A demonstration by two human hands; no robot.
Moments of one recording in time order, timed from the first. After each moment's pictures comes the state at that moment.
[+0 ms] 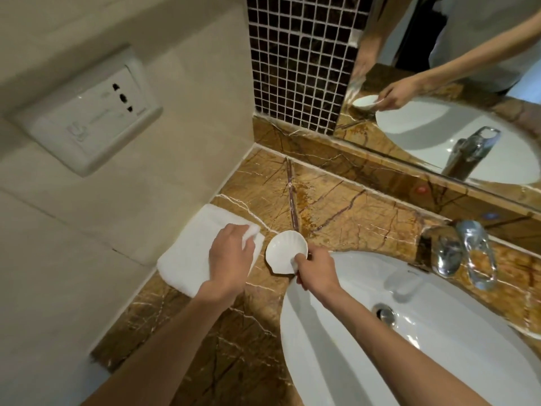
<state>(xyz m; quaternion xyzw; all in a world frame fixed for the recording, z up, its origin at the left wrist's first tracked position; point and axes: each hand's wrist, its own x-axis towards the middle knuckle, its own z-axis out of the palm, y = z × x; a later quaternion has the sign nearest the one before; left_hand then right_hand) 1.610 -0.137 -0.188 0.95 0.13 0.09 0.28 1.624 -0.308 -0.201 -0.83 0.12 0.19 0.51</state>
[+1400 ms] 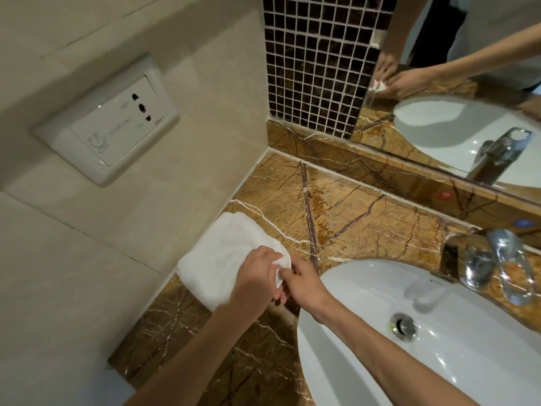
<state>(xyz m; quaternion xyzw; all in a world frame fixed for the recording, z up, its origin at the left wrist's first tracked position) 1.593 -0.143 -0.183 0.95 0.04 0.00 0.31 1.611 -0.261 -0.192 -0.72 0.01 0.31 0.62</state>
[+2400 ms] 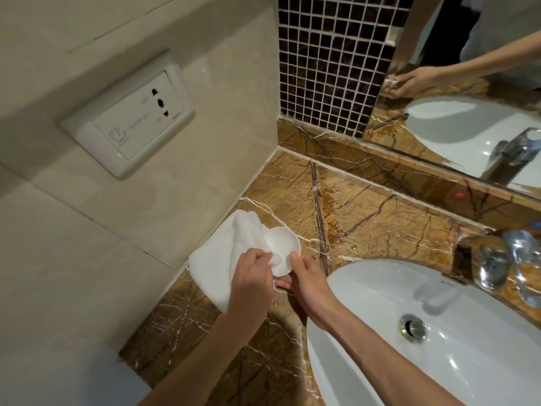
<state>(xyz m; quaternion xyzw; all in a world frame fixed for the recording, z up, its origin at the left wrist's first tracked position) 1.566 -0.127 -0.184 0.96 0.01 0.14 0.26 1.602 -0.244 -0.198 -0.58 0.13 0.29 0.75</state>
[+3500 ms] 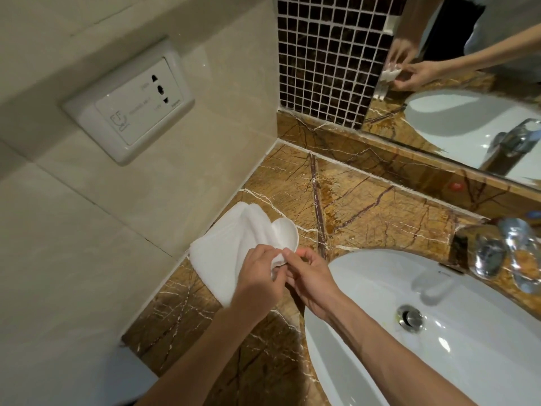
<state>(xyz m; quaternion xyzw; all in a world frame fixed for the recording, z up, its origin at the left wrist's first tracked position) 1.556 -0.137 -0.186 0.93 0.00 0.09 0.34 1.592 -0.257 -0.193 -0.45 0.16 0.30 0.83</state>
